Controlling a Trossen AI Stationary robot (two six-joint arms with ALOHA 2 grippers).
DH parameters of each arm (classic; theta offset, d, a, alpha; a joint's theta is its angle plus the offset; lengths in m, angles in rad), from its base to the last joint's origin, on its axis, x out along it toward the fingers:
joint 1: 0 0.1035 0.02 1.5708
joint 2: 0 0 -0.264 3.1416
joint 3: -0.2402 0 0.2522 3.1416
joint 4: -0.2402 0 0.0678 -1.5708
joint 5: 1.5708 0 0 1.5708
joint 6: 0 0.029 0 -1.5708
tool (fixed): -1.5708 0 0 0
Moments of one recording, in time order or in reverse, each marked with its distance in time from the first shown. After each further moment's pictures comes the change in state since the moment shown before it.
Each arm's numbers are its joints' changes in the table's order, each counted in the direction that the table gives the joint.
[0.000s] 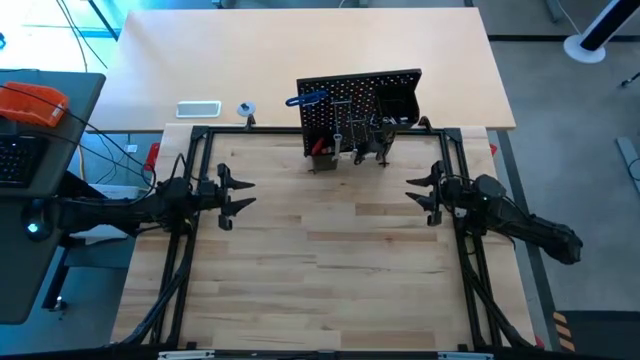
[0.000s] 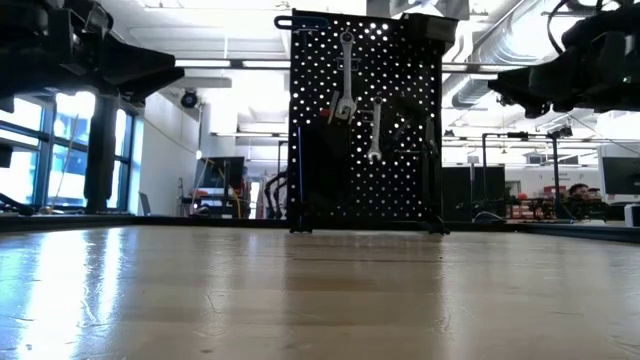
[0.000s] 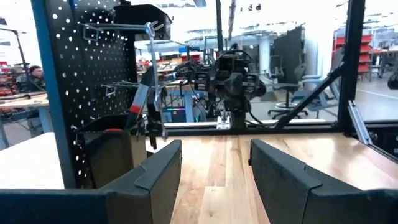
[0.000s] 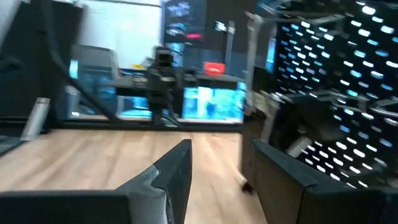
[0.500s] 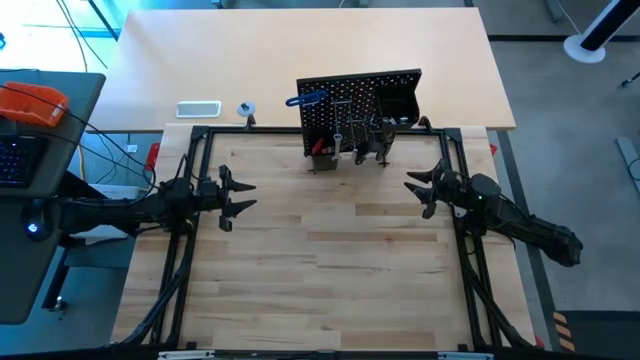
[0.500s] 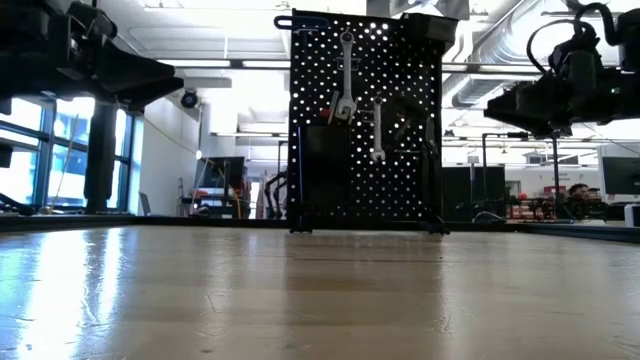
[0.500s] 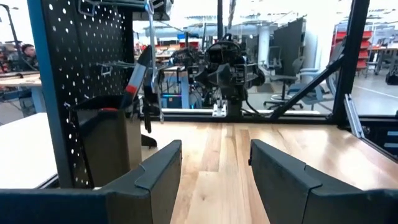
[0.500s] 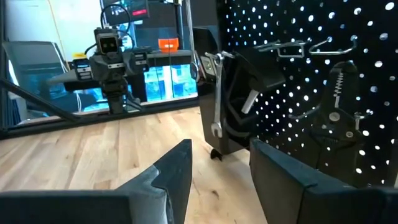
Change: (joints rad) left arm 0.000 0.017 0.000 -0.075 -0.004 -0.047; right arm -0.029 -0.004 0.000 -0.103 -0.183 0.116
